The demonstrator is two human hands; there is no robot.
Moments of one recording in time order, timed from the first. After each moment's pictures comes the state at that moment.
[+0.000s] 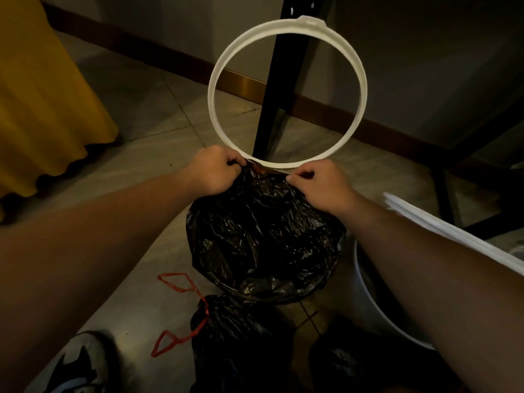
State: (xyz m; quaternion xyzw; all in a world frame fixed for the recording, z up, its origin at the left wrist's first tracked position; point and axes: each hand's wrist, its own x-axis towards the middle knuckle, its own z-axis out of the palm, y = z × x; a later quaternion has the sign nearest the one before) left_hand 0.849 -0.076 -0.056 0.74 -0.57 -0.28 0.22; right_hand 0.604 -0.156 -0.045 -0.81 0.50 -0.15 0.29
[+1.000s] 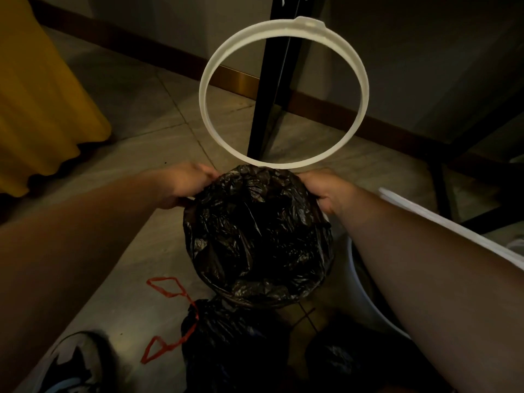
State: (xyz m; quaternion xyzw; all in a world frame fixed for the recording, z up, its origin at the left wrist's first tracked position) left_hand 0.875 -0.057 -0.082 0.71 -0.36 -0.56 0.25; right_hand 0.605 -0.179 -0.065 -0.45 0.62 -0.12 0.63
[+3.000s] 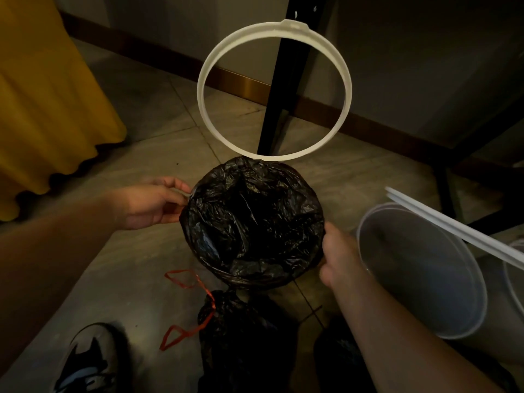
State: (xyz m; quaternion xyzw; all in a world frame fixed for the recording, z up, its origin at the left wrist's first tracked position) left_hand 0.927 0.019 -0.096 0.63 -0.22 -0.63 0.39; right_hand 0.571 -0.054 -0.097 -0.23 0.66 -0.32 0.64
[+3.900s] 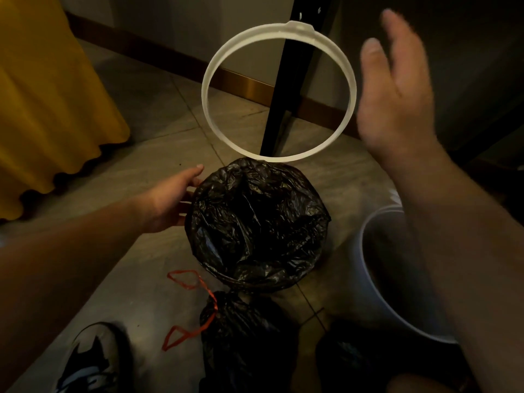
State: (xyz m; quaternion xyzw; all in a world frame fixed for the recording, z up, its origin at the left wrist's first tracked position) left_hand 0.905 0.007 -0.095 0.64 -0.21 -0.63 0.38; right_hand 0.615 -0.107 0.106 -0.76 0.47 -0.42 0.16
